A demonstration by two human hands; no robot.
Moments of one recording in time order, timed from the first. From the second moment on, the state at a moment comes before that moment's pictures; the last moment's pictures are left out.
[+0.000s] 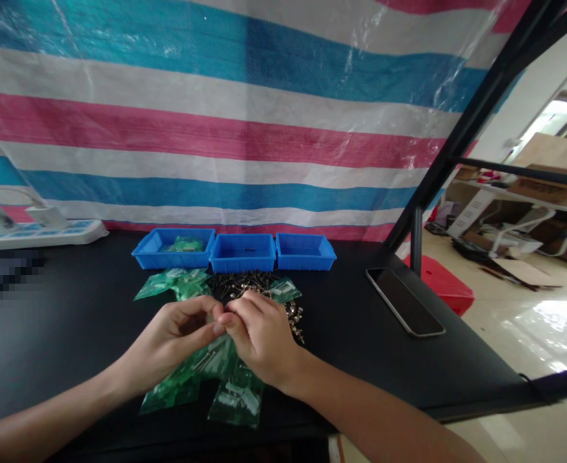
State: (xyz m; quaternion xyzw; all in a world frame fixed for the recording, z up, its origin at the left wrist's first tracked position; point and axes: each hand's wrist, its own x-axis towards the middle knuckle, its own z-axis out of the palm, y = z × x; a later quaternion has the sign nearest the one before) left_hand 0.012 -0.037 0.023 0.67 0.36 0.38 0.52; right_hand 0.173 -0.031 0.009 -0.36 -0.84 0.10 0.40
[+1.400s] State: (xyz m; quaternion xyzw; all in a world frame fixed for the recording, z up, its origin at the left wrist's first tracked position) left_hand 0.004 -0.011 0.021 0.59 0.41 0.39 0.57; right_hand 0.180 -0.025 0.011 -0.32 -0.82 -0.01 0.47
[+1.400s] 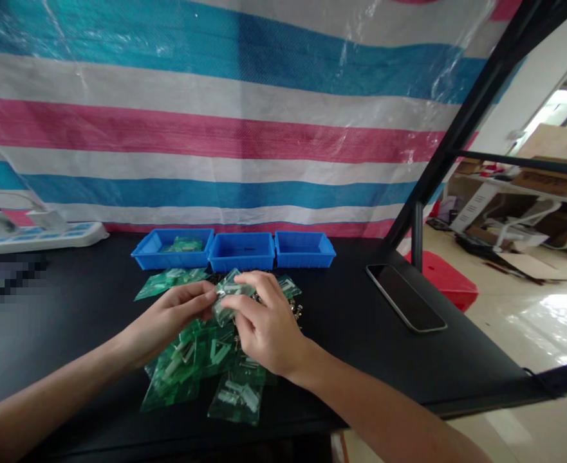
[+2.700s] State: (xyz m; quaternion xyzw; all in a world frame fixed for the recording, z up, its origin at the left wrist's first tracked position) left_hand 0.002 -0.008 0.014 0.82 0.52 0.23 0.12; right_hand 0.164 -0.045 0.018 -0.33 -0.81 0.14 0.46
